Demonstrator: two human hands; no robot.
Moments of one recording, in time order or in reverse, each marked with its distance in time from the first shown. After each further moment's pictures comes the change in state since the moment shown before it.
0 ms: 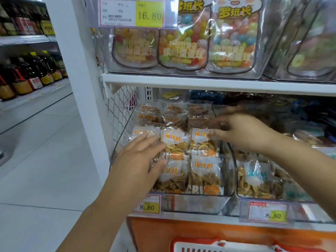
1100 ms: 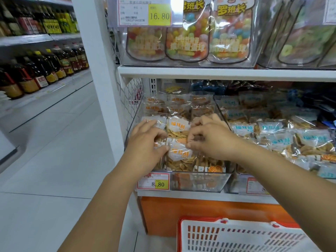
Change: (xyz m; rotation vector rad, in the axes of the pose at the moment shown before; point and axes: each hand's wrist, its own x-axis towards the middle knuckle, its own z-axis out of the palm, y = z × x) left_hand 0.006 0.000 -0.006 -0.105 -0.048 -0.145; right_hand -0.026 -0.054 0.044 0.096 -0.034 -0.158
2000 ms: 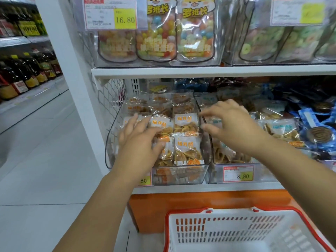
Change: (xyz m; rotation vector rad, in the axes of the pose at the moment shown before) left_hand -0.011 0.034 0.013 0.187 0.056 0.092; right_hand -0.054 0.040 -0.042 -0.119 0.283 0.060
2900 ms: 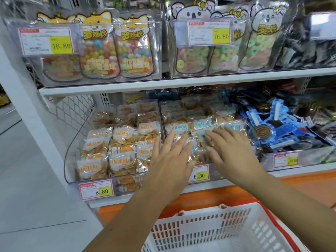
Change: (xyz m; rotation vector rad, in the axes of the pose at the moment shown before) left_hand -0.021 0.134 0.055 0.253 -0.180 0.372; right_hand -0.098 0.081 0.008 -0.203 0.056 0.196
